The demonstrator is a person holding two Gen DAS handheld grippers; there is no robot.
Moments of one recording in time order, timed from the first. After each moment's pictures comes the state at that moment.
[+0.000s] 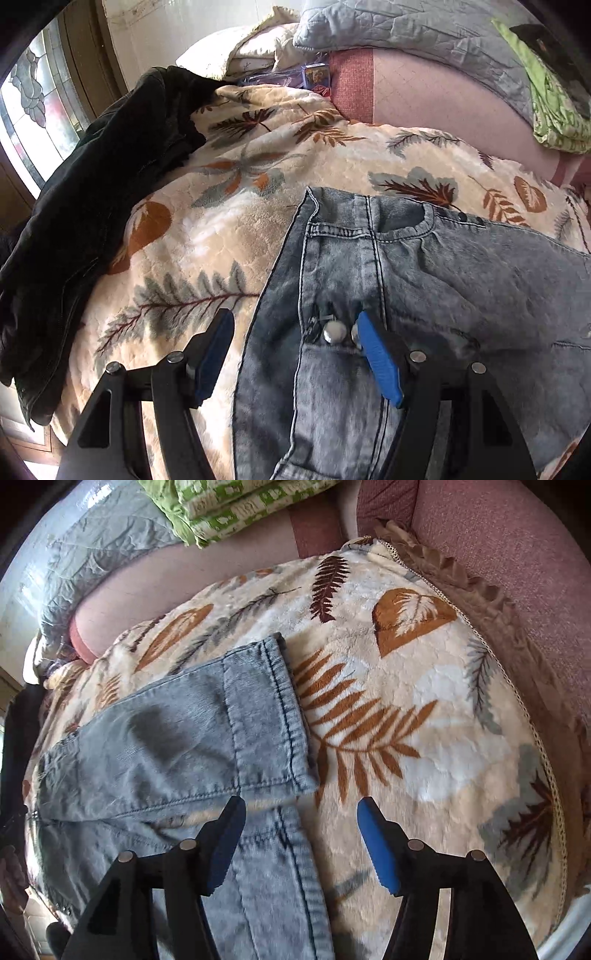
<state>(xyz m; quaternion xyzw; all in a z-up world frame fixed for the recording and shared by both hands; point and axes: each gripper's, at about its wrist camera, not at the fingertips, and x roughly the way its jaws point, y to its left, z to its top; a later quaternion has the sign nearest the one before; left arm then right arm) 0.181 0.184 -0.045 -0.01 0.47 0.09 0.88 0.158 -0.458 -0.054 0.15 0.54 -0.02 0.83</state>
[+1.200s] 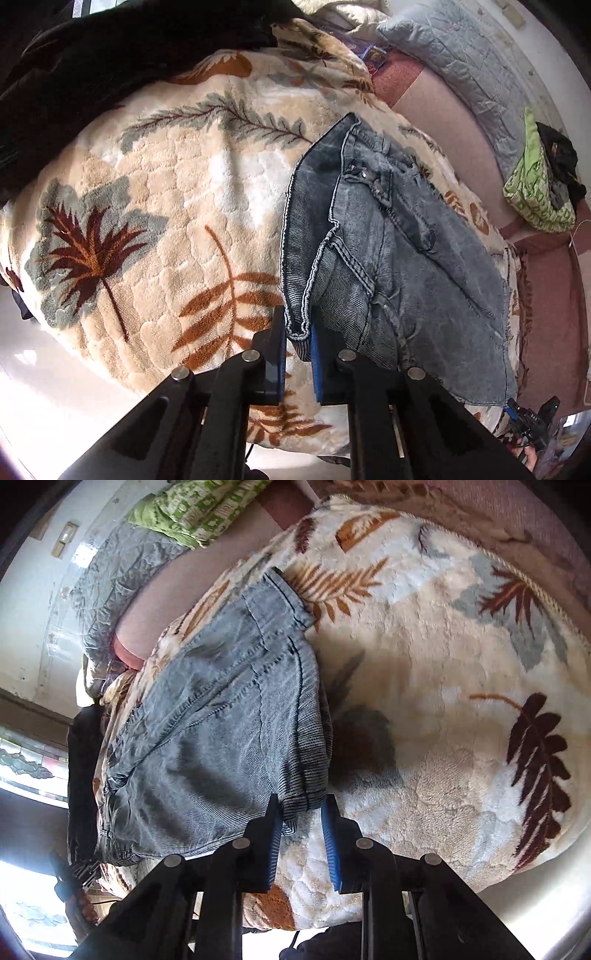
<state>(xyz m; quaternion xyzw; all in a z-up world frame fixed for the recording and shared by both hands) 0.027 0.245 -0.059 -0.28 0.51 0.04 0.82 0.009 -0.455 -0.076 0.30 0.52 0.03 0.80</state>
